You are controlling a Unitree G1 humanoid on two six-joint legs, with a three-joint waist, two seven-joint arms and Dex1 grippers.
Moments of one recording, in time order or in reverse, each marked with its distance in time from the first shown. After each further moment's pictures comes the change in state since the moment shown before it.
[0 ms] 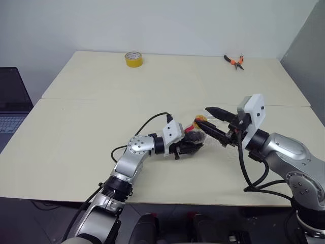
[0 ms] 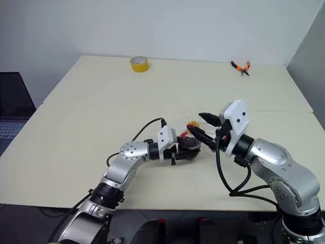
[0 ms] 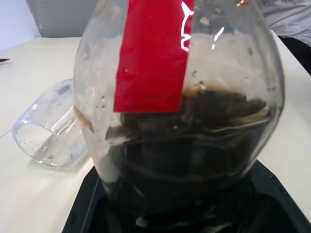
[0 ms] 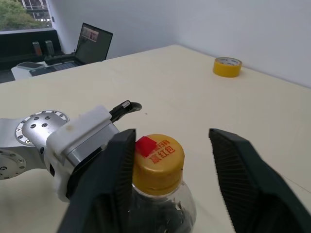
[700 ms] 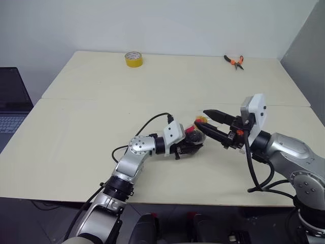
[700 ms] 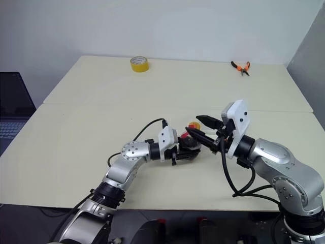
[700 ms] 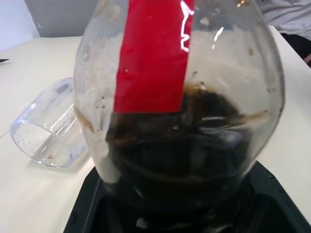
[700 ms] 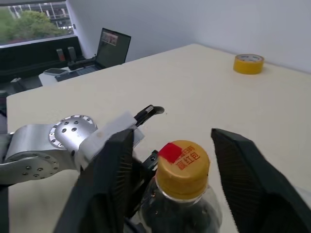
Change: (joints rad) left arm -0.006 -0.010 0.000 0.017 0.021 -0.028 0.002; right arm -0.002 -0.022 -0.041 0.000 0.119 0.059 0.039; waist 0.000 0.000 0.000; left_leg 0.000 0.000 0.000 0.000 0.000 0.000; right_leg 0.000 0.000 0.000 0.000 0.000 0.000
